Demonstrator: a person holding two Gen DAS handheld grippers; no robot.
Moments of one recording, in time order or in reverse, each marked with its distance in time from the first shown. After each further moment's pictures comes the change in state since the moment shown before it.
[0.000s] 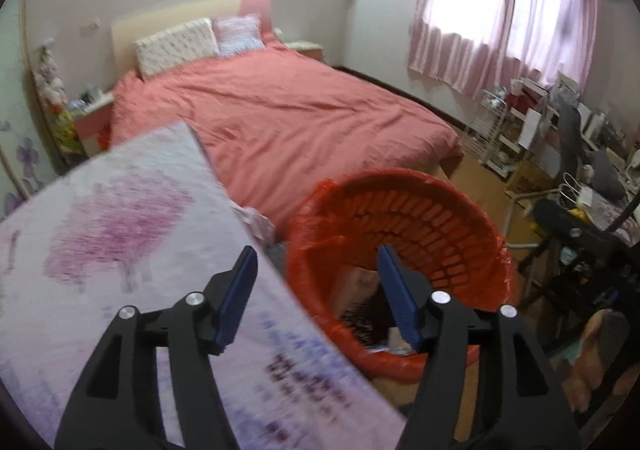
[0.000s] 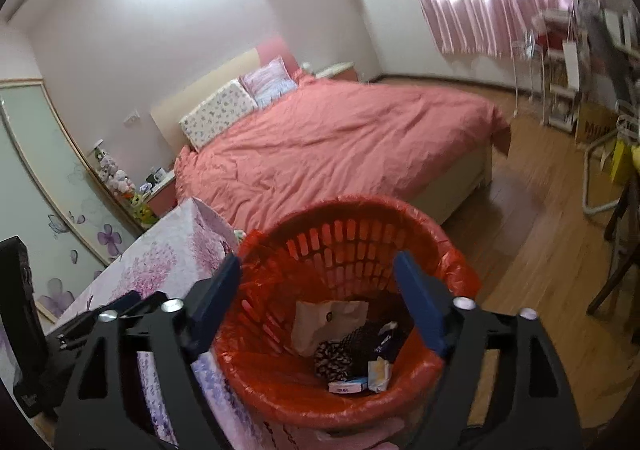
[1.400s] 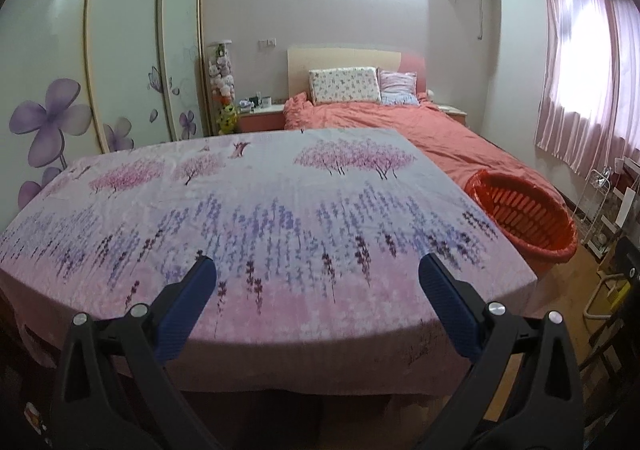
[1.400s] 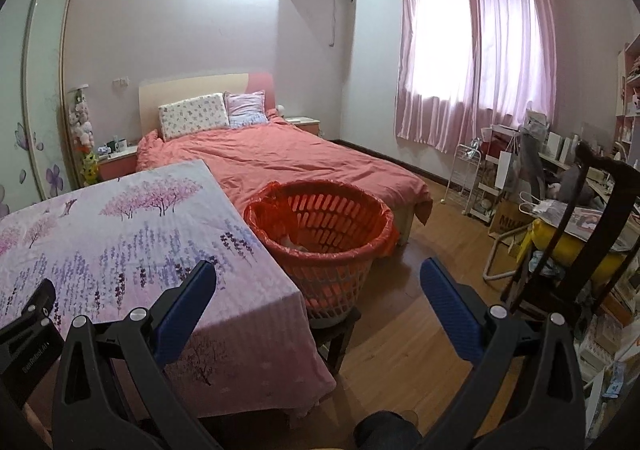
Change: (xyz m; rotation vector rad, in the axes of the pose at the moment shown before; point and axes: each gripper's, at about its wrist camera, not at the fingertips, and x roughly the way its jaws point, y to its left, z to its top) left arm -0.237 0.068 -0.217 -0.278 -0.196 0.465; right arm -0.149 0.117 -0.134 -0.302 -0.156 -0.306
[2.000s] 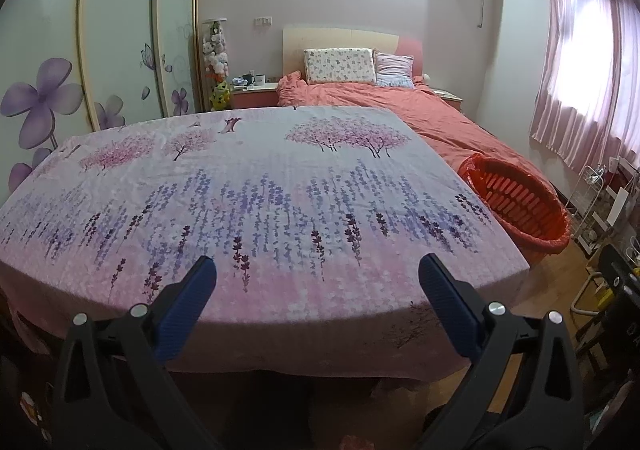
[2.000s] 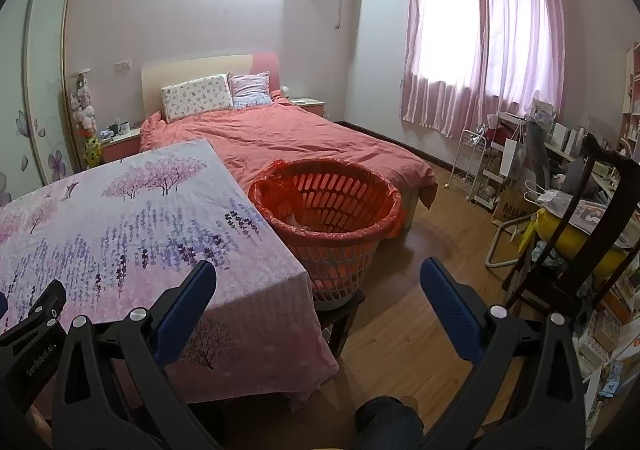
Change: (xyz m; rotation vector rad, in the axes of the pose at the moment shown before) left arm 0.008 -0.001 -0.003 -0.026 0.074 -0.036; right arm 0.001 0.005 -0.009 -0.011 0.054 0.012
